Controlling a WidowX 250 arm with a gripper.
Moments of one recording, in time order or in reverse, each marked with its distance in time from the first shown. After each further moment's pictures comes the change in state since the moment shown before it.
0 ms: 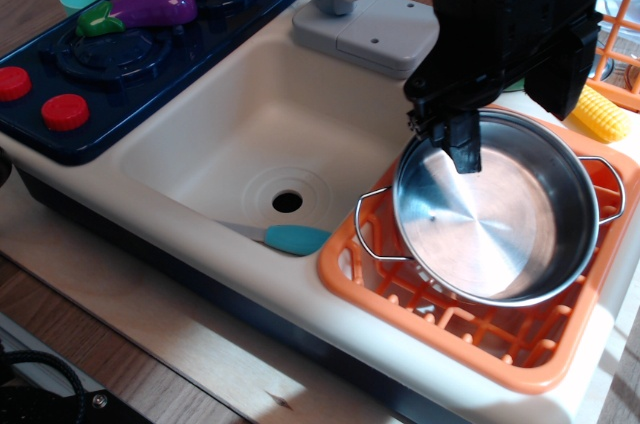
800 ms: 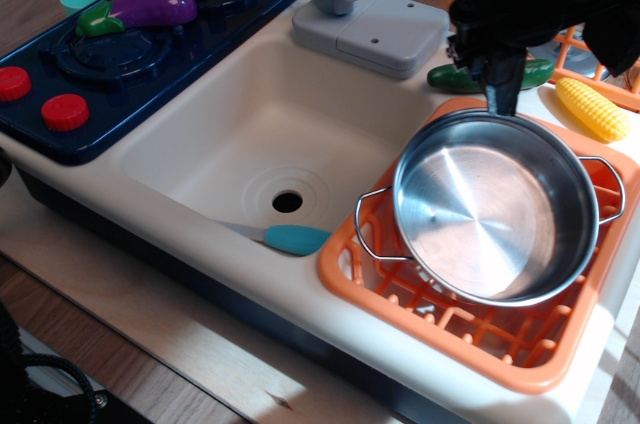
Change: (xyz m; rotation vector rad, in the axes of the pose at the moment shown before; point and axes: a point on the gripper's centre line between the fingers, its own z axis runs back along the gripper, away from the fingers) arm -0.016 -0.019 0.032 -0.001 -0.136 -0.220
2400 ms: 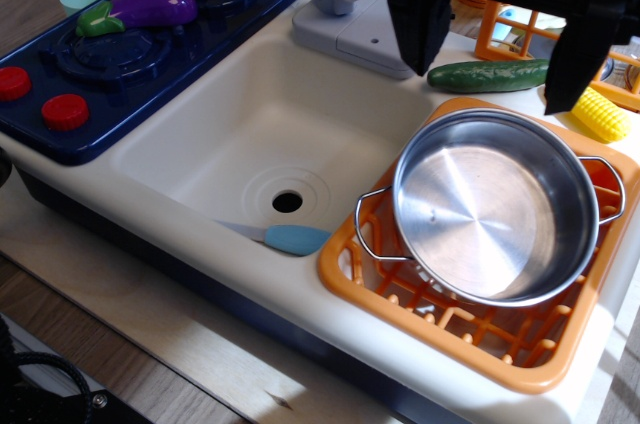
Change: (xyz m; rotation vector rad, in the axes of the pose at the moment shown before) arm -0.004 0.033 0.036 0.027 0.178 -0.839
